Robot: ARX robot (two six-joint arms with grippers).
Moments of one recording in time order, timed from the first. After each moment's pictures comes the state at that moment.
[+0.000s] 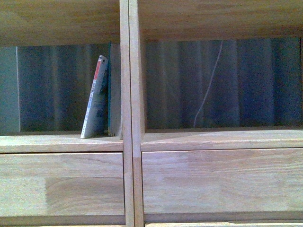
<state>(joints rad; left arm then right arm) 0.00 0.33 0.01 0.33 0.00 0.00 0.00 0.01 0.01 0.00 0.00 0.00</state>
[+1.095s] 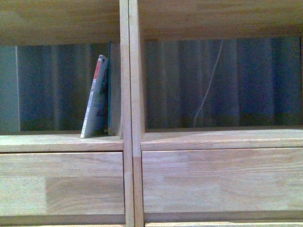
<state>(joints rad) 0.00 0.01 0.01 0.00 0.00 0.00 0.00 0.01 0.01 0.00 0.00 0.00</state>
